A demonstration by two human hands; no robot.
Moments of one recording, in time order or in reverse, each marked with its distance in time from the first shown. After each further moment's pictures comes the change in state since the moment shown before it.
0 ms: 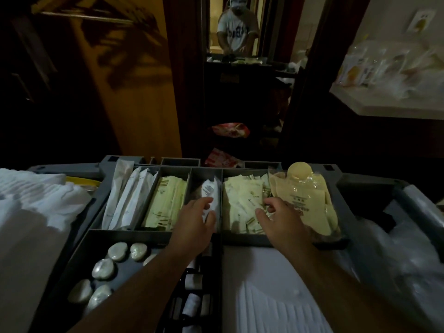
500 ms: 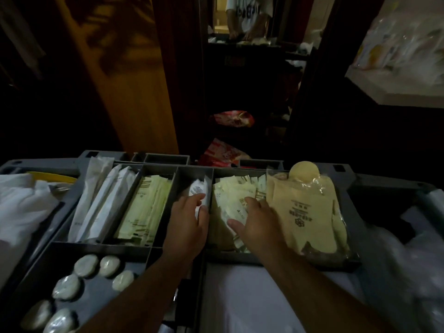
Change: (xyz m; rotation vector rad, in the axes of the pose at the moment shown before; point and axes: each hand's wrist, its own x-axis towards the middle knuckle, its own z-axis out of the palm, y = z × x) left_hand 0.045 -0.009 0.055 0.042 0.201 -0.052; right_hand 0.060 0.013 0.040 -0.217 -0.160 -0.029
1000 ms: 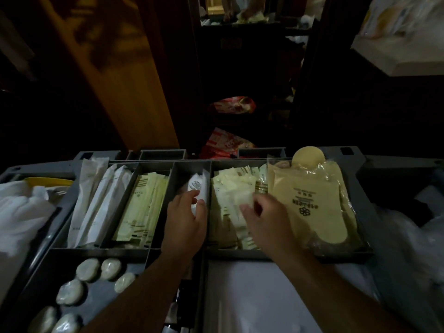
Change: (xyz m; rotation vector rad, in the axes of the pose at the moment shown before) left_hand 0.006 0.004 0.002 0.014 -0.021 -0.116; right_hand -0.009 0.011 -0.005 0.474 0.104 -0.036
